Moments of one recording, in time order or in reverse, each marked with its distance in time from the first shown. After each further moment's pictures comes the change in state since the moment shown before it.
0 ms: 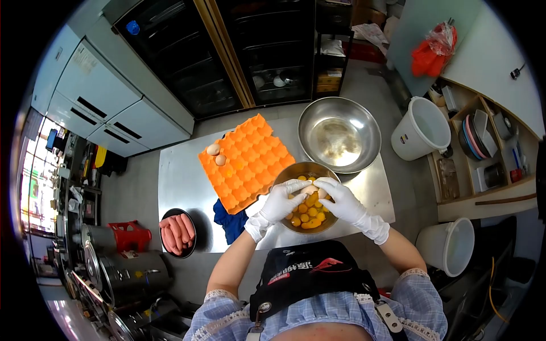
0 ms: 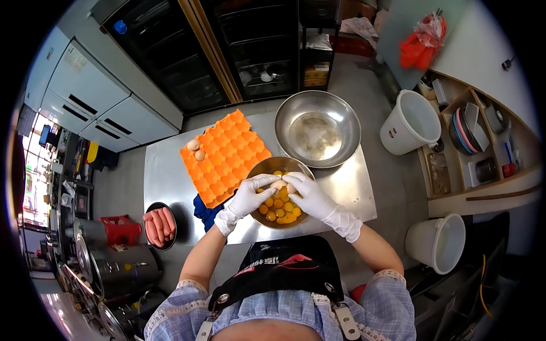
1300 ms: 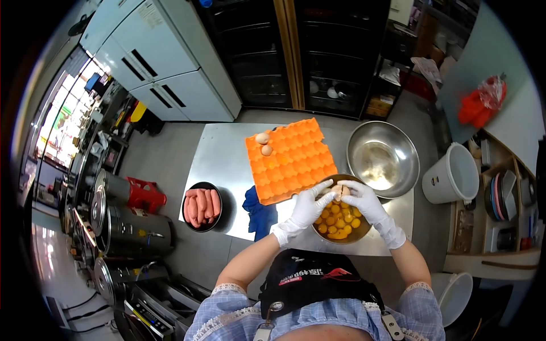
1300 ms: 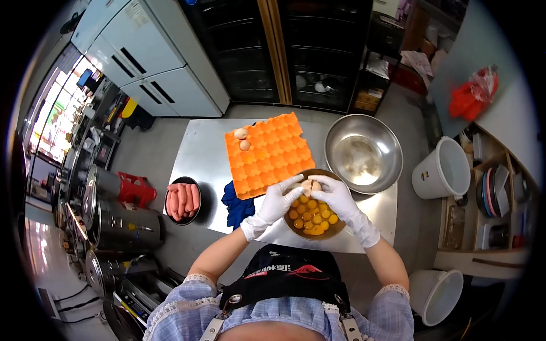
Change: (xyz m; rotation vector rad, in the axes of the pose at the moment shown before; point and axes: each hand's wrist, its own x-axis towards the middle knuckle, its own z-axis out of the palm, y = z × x) left_hand -0.025 0.013 -0.004 -0.192 0.386 -0.192; right_hand 0.054 -0.007 0.008 0.807 -0.235 0.430
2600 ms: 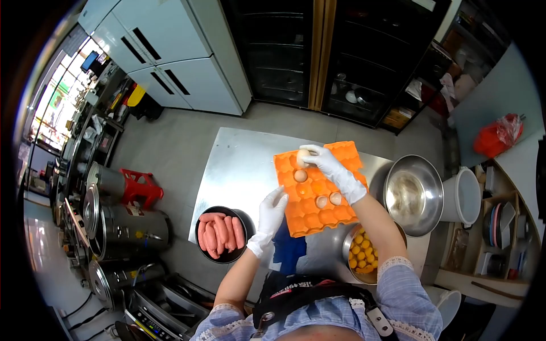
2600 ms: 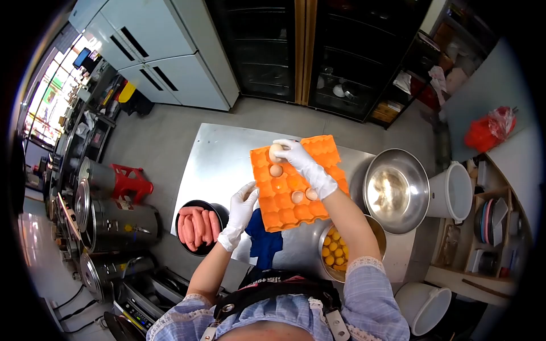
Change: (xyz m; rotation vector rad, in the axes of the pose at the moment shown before) left_hand 0.041 -0.101 -0.202 -0.097 0.465 -0.223; right_hand 0.321 0.026 0.112 -0.012 -0.073 0.139
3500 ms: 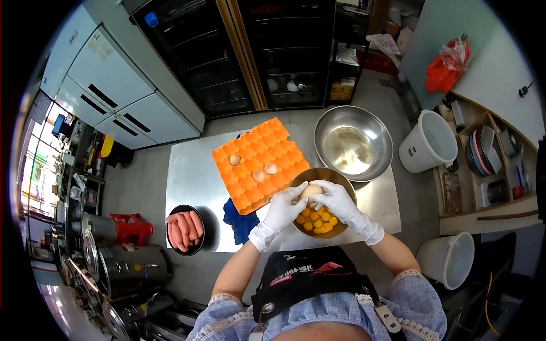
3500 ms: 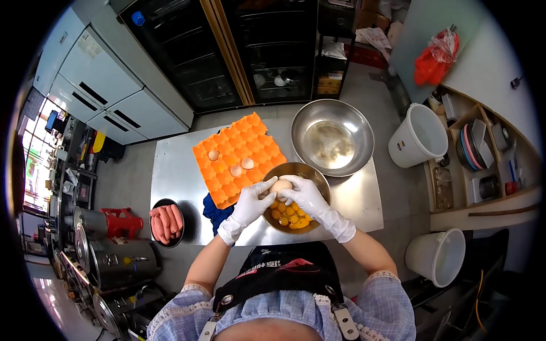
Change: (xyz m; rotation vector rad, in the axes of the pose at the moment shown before) left_hand -0.138 0.063 0.157 0.308 -0.628 0.302; right_hand -0.330 0.037 -0.061 0.095 0.218 -0.075
